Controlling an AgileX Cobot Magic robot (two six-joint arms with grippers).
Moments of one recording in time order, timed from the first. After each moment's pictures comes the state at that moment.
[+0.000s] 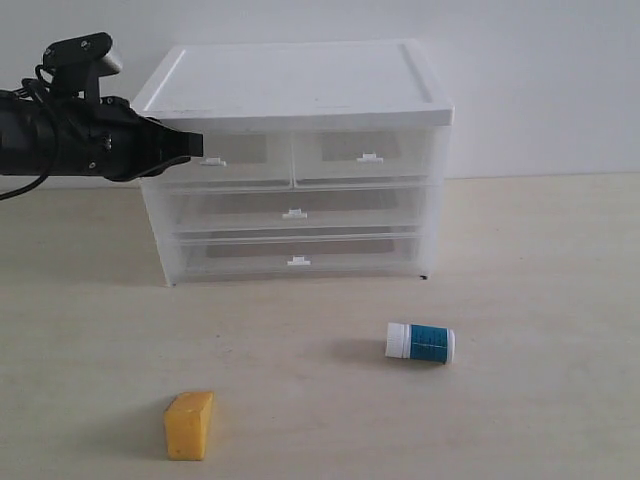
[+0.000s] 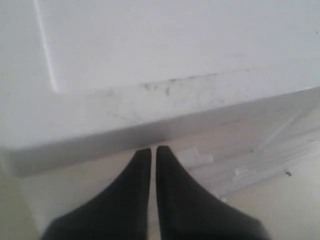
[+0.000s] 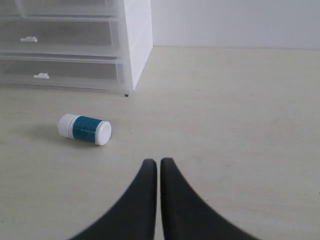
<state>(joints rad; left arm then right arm) -0.22 1.75 -1.12 -1.74 0.25 1.65 0.22 0.00 0.00 -0.01 0.35 0.02</state>
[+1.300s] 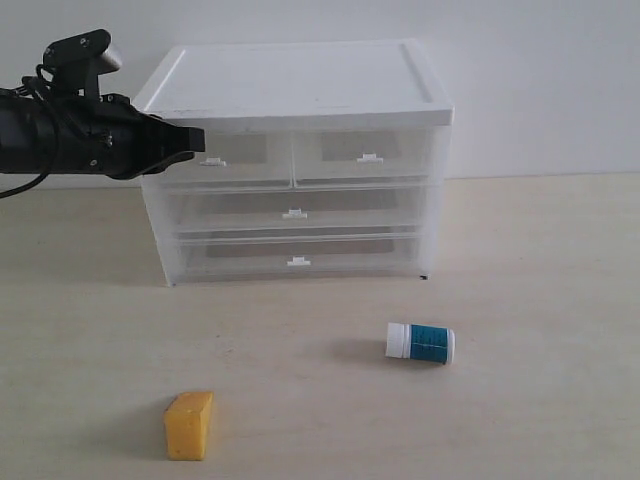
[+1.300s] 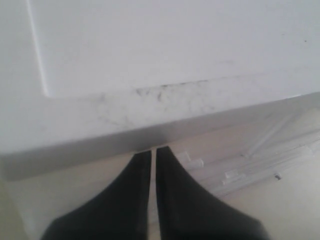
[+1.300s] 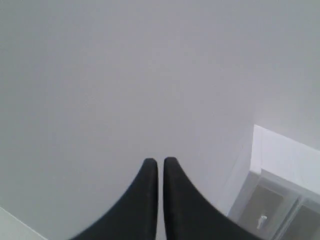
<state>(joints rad) -0.22 1.75 -1.13 -1.74 0.28 1.63 0.22 0.00 0.00 0.30 -0.36 0.91</state>
